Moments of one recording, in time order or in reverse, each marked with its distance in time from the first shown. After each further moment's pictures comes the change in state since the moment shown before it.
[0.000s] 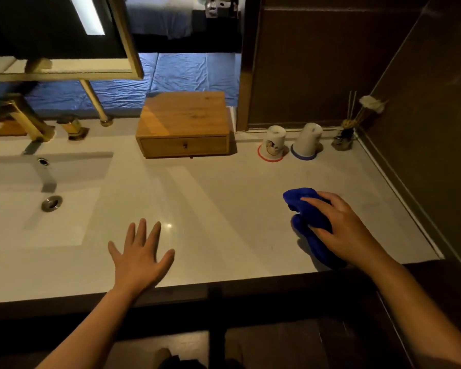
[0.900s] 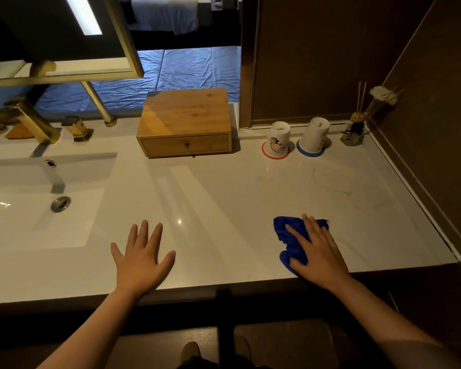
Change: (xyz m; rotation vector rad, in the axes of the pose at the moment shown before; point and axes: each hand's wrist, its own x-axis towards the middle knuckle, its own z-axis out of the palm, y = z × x) left_hand 0.003 -0.002 0.005 0.053 0.019 0.004; right_hand -0.005 0.074 0.113 -0.244 -0.134 0.005
